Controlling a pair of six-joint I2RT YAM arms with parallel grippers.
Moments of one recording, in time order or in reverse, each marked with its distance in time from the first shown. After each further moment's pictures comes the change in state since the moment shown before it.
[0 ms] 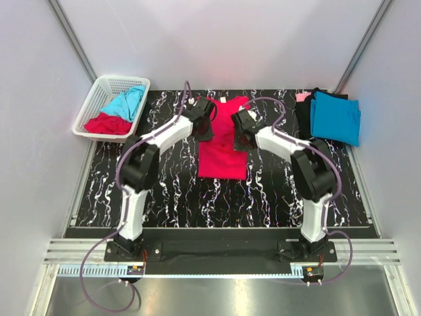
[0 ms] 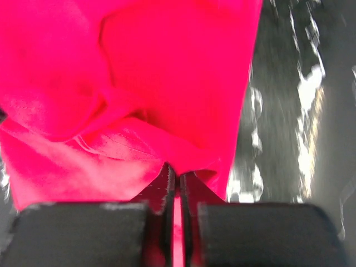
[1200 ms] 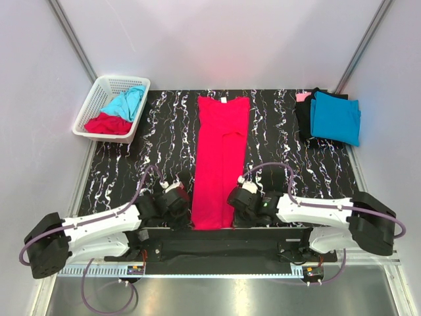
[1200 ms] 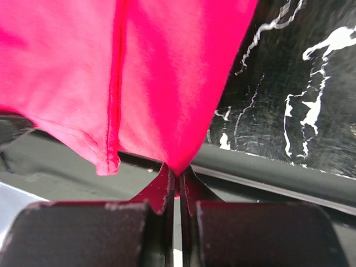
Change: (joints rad) left arm -0.462 -1.073 -1.263 0.130 0.148 -0.544; right arm 0.611 -0.600 -0.748 0.014 -0.116 0.601
